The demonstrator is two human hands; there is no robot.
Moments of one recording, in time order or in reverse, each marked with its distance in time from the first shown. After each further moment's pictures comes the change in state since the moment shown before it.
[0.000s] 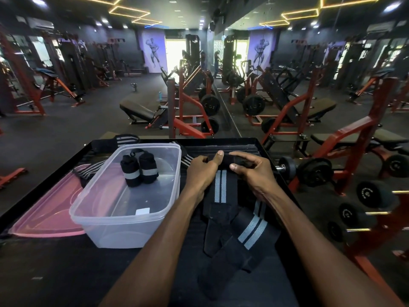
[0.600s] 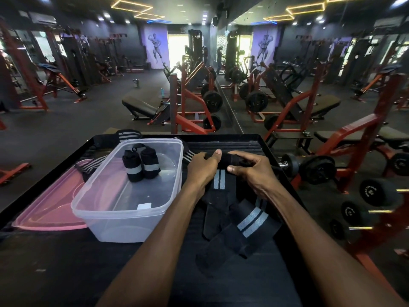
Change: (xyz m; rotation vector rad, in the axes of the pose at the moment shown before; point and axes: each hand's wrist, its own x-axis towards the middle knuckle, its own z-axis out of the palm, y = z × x) left_hand 0.004 -0.004 0.000 0.045 0.009 0.002; right_hand -0.003 0.000 0.003 0.046 -0.069 0.072
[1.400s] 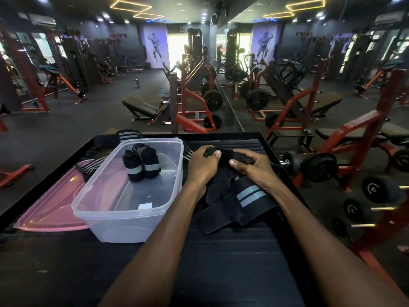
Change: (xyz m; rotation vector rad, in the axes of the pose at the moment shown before) left_hand 0.000 0.003 0.000 -0.079 0.029 0.030; right_hand 0.001 -0.005 0.000 -0.120 0.027 0.068
